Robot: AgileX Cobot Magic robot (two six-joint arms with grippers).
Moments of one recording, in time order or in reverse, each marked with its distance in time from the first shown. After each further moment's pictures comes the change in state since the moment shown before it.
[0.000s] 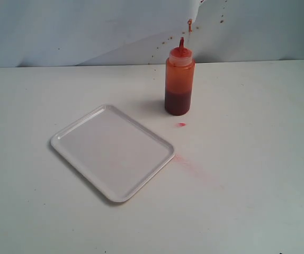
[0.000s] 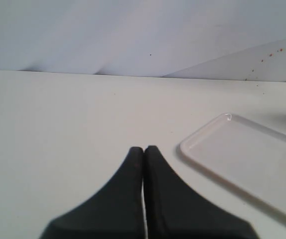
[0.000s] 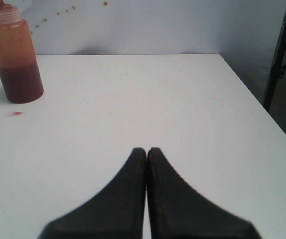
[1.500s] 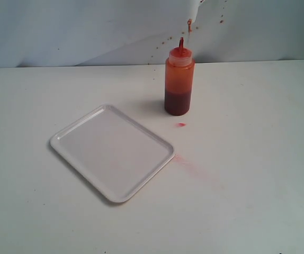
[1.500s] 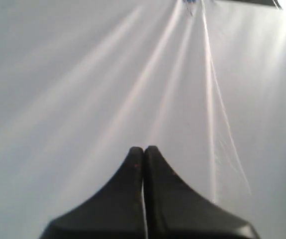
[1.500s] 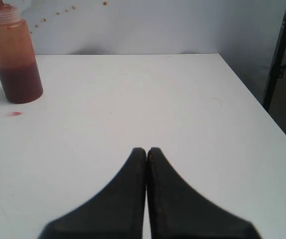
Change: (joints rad) left arm 0.000 0.646 -0.128 0.252 -1.250 -0.253; right arm 0.000 0.000 0.000 0.000 0.000 0.000
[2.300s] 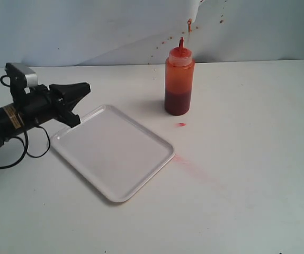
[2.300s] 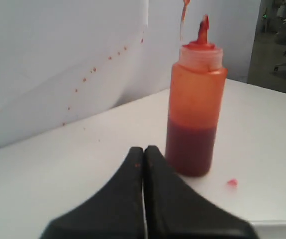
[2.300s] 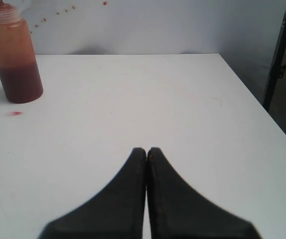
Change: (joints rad) left arm 0.001 1.441 -0.727 0.543 -0.247 -0.043; right arm 0.000 0.000 0.000 0.000 0.000 0.000
